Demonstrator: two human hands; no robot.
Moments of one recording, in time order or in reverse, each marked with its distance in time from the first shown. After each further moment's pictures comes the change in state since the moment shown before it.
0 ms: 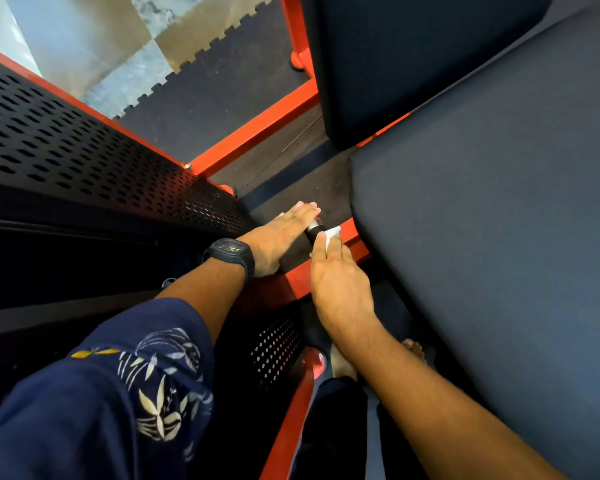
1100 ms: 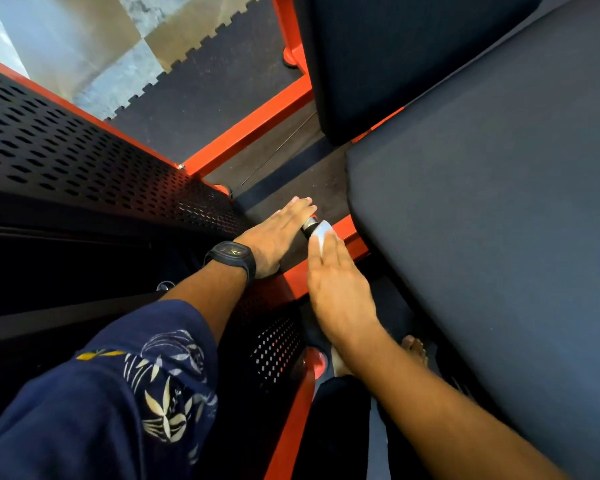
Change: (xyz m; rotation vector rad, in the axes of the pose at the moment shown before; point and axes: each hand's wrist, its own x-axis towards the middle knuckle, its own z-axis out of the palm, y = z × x) left_hand 0.007 -0.007 0.015 0.069 0.115 0.042; right_hand -0.004 0.006 0.010 -0.107 0.000 -0.131
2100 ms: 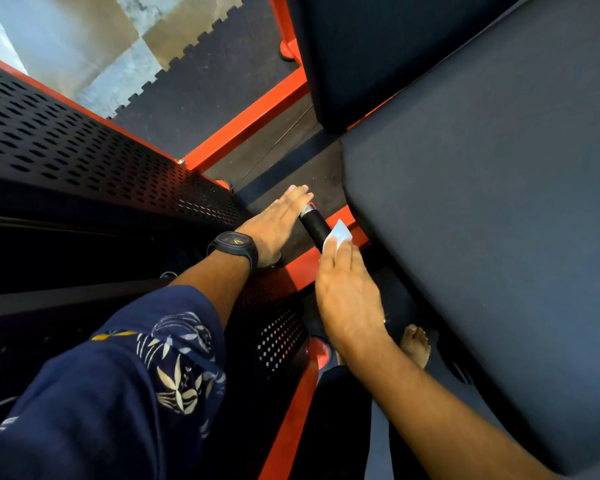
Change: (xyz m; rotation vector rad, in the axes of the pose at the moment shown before) left_hand -0.004 0.012 -0.004 0.065 -0.021 -0.048; right_hand -0.033 -0.003 0.008 -0.085 0.111 0.146
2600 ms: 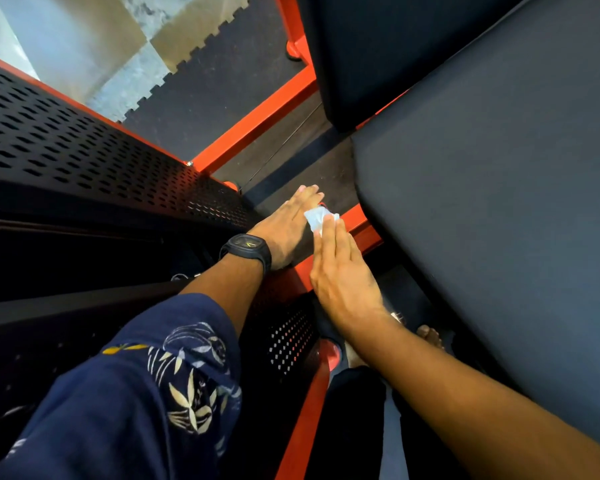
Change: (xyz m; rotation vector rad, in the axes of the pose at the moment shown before) left_hand -0.001 0.021 -0.013 0.029 -0.068 -0.044; right_hand 0.026 -0.007 0.018 -0.363 -0.004 -0.255
